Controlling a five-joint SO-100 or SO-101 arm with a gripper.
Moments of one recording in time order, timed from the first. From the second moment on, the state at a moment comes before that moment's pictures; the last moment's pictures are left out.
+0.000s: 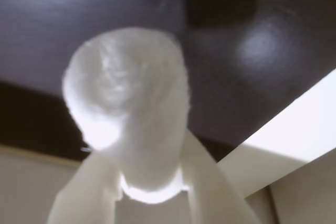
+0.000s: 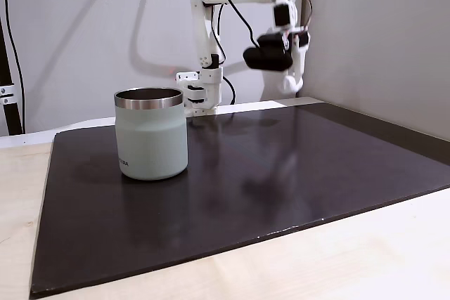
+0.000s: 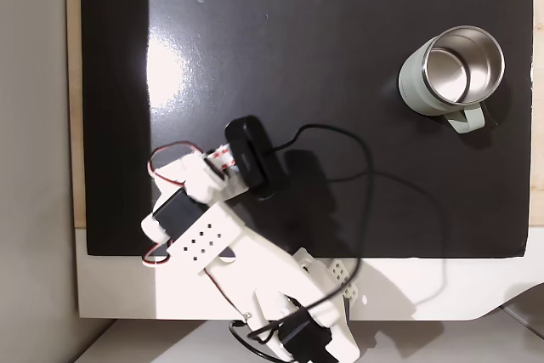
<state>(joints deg) -41.8 99.7 95.6 84.2 17.8</state>
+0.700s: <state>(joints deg) 11.2 109.7 77.2 91.8 -5.5</state>
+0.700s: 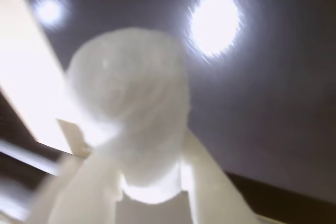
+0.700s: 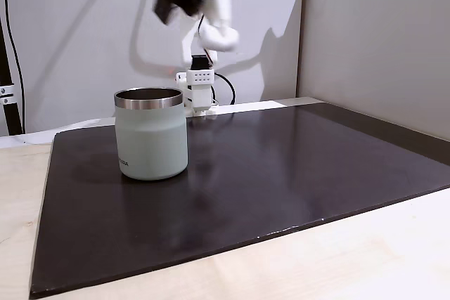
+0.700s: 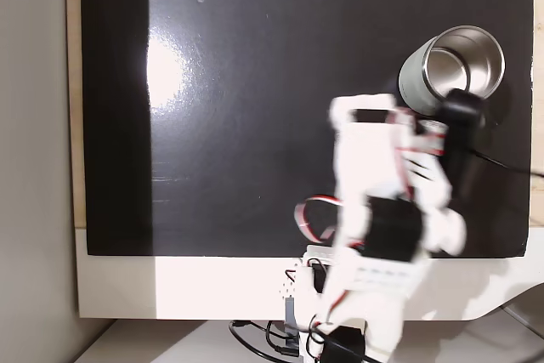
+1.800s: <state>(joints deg) 28.1 75.2 43.1 88.0 -4.8</state>
